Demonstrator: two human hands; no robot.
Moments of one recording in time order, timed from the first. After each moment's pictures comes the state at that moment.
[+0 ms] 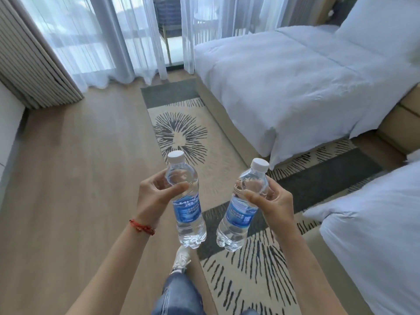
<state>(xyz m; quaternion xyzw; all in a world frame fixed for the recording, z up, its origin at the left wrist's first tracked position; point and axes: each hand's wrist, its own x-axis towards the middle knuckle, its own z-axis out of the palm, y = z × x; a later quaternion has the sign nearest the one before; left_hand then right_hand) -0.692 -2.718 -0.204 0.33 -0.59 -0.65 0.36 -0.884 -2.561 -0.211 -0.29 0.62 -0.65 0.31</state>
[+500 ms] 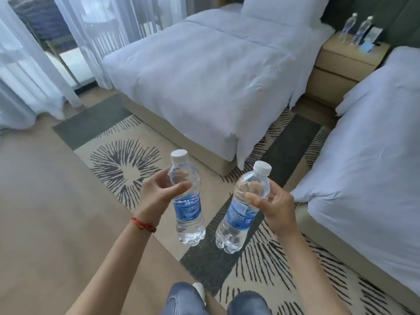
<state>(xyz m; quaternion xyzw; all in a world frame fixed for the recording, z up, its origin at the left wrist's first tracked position) -0.873 -2.927 -0.193 0.19 -0.67 -0.70 0.18 -0.970 -2.699 -0.213 -0.14 0.68 -0.70 0.15</state>
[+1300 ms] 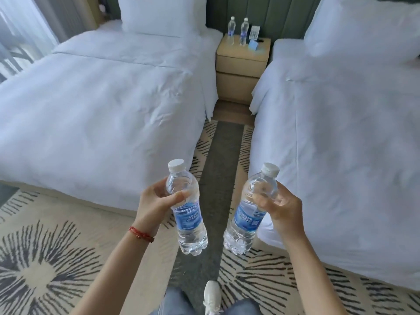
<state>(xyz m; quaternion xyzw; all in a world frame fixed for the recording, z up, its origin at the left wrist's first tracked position) -1.255 -2.813 -0.207 0.04 -0.72 -0.69 0.00 -1.247 -2.553 -0.211 0.07 0.73 -0.68 -0.05</state>
